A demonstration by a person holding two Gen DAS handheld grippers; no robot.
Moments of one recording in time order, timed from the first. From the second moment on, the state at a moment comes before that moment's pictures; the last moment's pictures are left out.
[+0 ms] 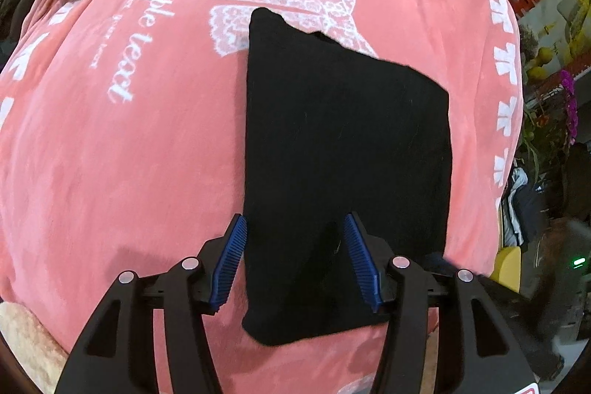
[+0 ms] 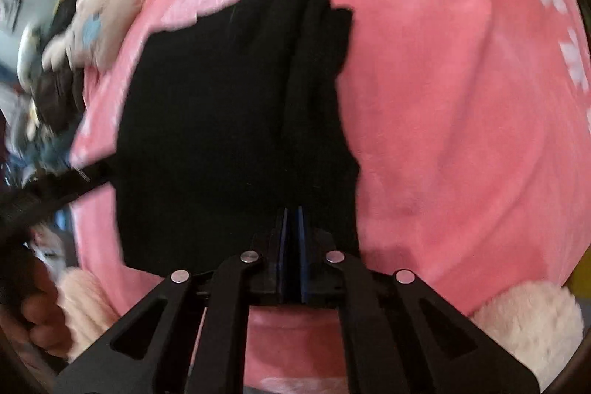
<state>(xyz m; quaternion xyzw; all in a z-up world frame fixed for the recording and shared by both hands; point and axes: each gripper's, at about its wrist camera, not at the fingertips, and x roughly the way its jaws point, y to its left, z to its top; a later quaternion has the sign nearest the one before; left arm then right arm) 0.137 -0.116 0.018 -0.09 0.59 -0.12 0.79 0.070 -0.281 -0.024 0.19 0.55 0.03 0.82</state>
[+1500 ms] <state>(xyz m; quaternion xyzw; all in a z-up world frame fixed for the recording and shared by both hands) 0.111 -0.070 -0.013 -0.16 0.62 -0.12 0.75 0.076 -0.298 -0.053 0.19 0.58 0.05 0.79</state>
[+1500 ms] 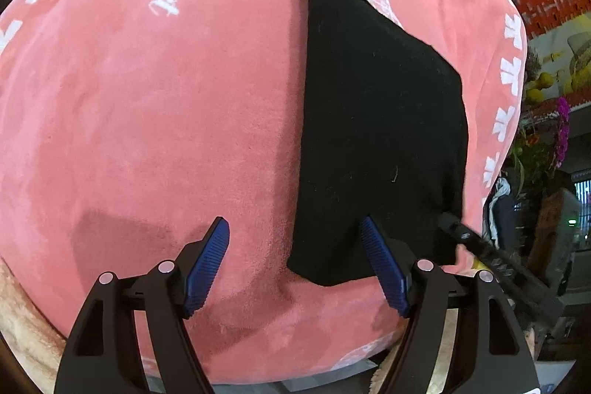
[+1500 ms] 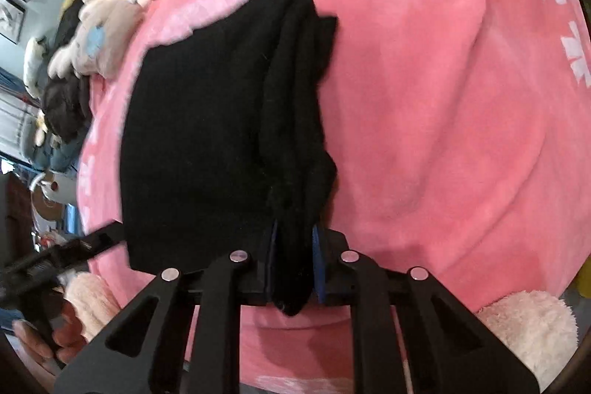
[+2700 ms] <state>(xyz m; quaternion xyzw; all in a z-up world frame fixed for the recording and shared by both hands) 0.054 0.052 0.014 -0.13 0.62 -0.03 0.78 0.036 -0.109 -0.060 0.17 0.58 0.31 0.74</state>
